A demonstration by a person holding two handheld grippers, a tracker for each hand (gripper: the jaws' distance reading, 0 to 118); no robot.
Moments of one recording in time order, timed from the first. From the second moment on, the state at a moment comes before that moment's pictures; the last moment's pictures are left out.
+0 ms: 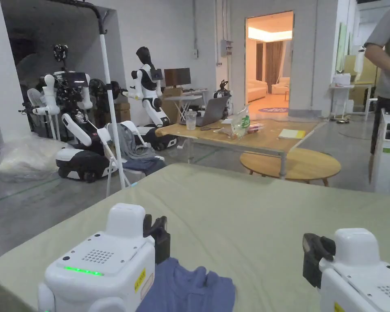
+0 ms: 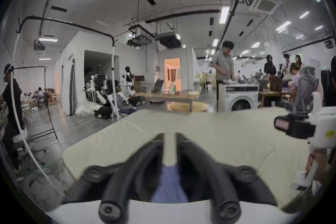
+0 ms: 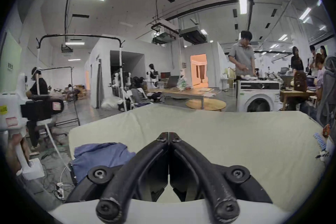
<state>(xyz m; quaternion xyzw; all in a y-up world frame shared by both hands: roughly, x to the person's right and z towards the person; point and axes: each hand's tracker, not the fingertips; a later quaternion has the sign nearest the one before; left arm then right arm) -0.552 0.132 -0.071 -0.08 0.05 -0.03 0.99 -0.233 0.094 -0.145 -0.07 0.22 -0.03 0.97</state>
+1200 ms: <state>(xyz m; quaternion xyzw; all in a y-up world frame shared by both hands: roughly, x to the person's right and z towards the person) -0.638 0.236 -0.252 -0.18 0.03 0.07 0.98 -0.104 0.061 -0.131 -0.14 0.16 -0.06 0.98</state>
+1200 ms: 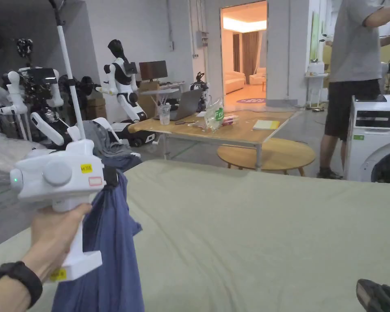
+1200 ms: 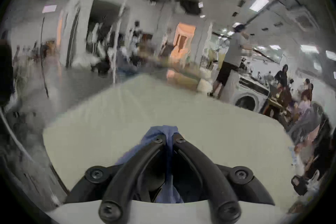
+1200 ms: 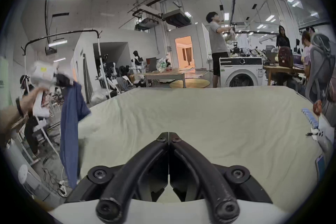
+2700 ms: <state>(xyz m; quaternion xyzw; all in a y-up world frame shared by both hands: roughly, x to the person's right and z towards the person) -0.379 0.121 -0.148 -0.09 -0.15 -0.01 0.98 -0.021 0.077 -0.082 -0.12 0.03 -0.04 0.99</state>
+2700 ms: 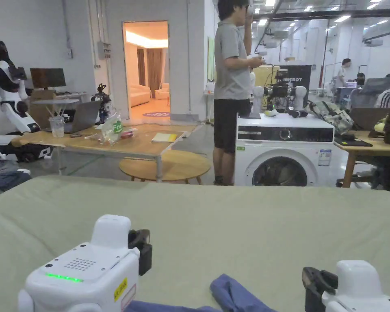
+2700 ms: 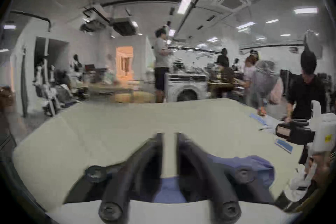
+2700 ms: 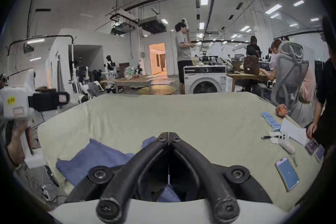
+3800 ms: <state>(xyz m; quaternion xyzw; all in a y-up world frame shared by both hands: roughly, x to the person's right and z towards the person) -0.449 -0.052 -0.344 -0.49 -0.09 0.07 0.86 0.052 0.016 -0.086 -0.23 -0.02 -0.10 0.97</state>
